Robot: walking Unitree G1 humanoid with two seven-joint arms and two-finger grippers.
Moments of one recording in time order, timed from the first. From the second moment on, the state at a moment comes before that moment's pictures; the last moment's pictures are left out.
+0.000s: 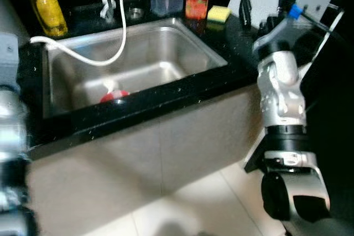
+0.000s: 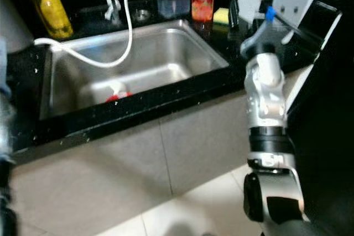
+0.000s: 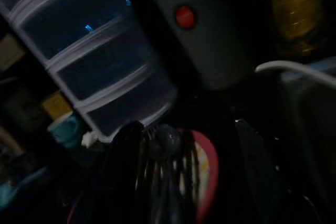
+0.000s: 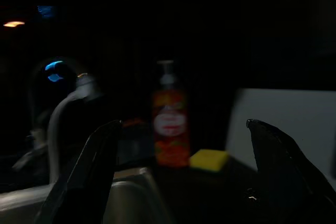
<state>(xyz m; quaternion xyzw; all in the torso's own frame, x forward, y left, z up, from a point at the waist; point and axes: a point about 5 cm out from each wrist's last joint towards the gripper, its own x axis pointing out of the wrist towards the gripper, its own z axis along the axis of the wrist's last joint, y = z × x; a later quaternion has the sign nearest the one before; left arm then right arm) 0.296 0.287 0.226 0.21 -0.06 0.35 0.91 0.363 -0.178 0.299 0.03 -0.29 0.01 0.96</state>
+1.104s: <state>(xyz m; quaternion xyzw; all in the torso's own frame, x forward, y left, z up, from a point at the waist) 0.270 0.269 0.180 -0.03 0.07 0.27 0.96 0.367 -0.170 0.299 0.05 -0.29 0.03 0.96</state>
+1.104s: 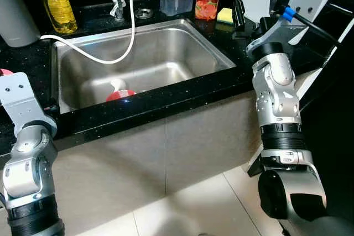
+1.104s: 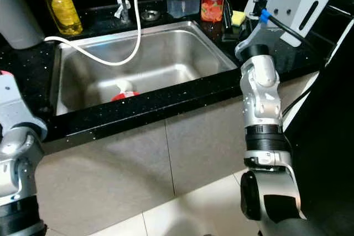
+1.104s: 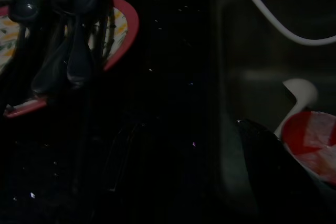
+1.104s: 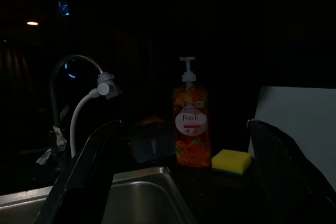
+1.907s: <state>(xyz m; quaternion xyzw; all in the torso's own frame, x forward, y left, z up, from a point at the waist) 0.262 0.290 0.178 -0.10 0.06 0.32 0.94 0.366 -0.169 0.302 0.05 -0.29 0.04 0.95</state>
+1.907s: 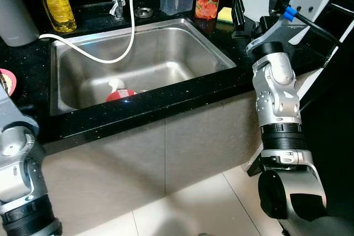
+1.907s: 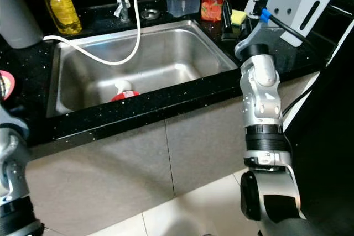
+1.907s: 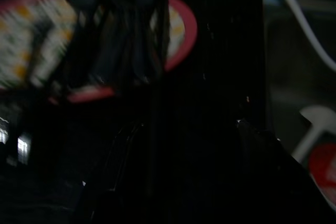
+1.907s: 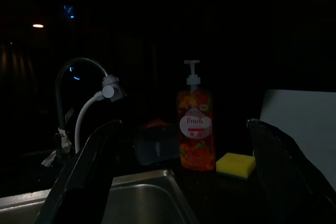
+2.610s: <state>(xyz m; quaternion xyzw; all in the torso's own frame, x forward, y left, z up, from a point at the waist) 0.265 0.302 0.174 -0.15 0.07 0.32 0.93 0.363 -0.169 0.308 0.05 -0.31 0.04 0.95</state>
